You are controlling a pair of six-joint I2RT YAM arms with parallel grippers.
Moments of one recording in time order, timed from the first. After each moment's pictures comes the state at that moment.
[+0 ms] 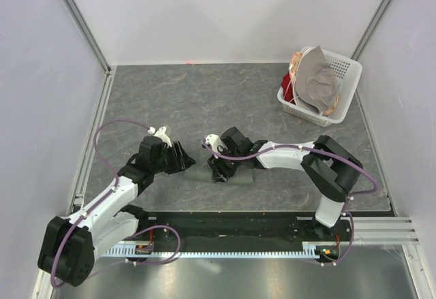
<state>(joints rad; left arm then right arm) -0.38 0.93 0.40 -0.15 0.22 -0.62 0.89 1.77 0.95 -0.07 -0.40 0.01</state>
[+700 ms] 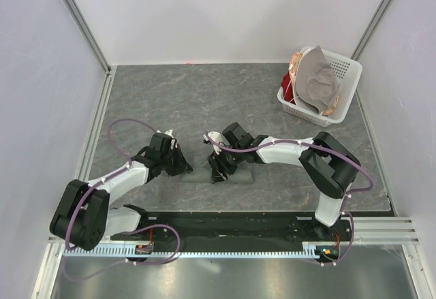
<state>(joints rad) -0.38 1.22 0.44 -0.13 0.22 -0.66 0.83 1.81 1.00 -0.11 -0.56 0.07</state>
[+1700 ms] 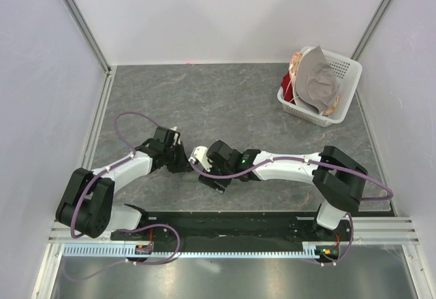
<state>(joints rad) -0.38 1.33 0.57 -0.26 0.24 -0.62 1.08 1.69 1.03 -0.27 -0.07 -0.08</state>
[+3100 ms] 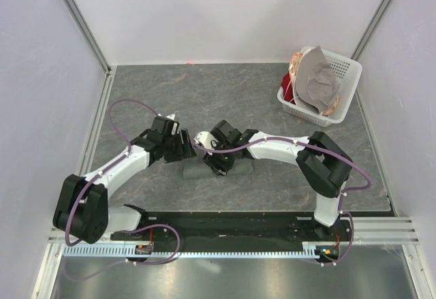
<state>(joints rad) -0.38 1.30 0.71 -0.37 0.14 -0.56 0.90 1.85 1.18 -0.36 -0.28 -0.21</state>
